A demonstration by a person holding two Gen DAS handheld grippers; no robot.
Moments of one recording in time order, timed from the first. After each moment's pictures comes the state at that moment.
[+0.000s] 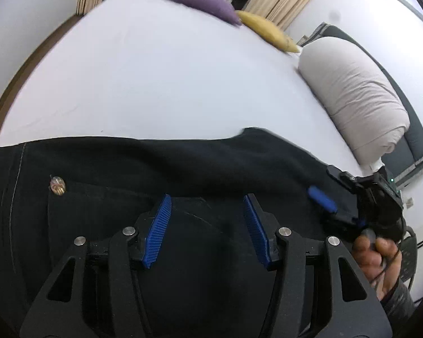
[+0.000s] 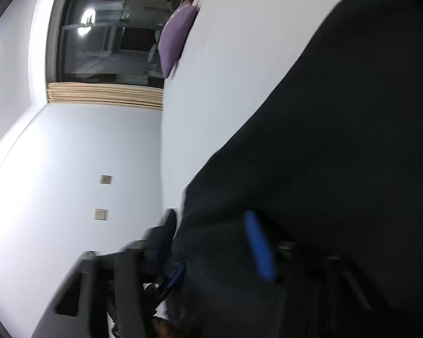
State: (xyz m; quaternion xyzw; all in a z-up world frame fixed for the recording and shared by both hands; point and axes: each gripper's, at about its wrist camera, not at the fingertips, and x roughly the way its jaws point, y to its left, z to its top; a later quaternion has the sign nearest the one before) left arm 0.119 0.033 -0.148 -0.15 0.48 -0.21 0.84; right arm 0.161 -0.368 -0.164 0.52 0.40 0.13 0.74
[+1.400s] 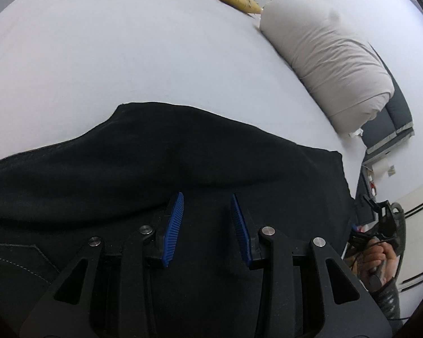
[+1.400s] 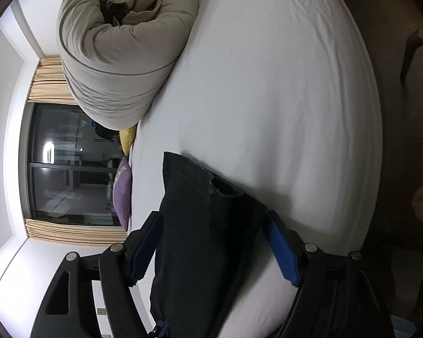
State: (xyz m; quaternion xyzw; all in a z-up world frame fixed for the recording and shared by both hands) left arm 0.150 -0.047 -0.169 -0.12 0.52 -0.30 0.79; right arm -0.112 -0.660 -0.142 0.62 0.21 -0.16 0.74
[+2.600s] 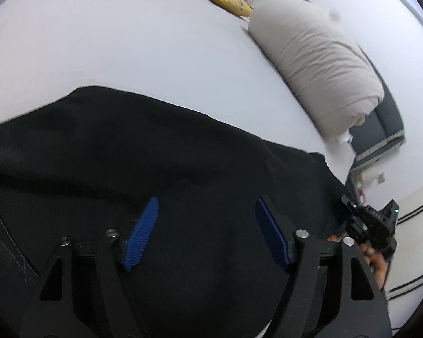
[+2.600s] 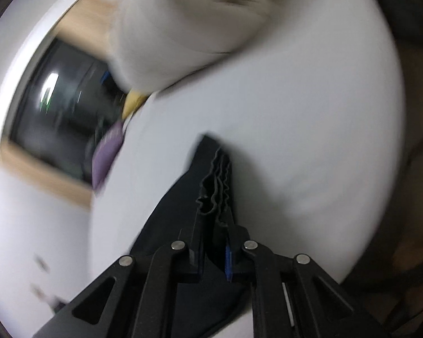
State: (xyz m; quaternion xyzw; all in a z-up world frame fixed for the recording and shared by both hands) left arm 0.128 -0.073 -0.157 -0.16 0.53 -0.31 0.78; right arm -0.060 -0.587 -0.075 0.40 0.30 -0.16 0.85
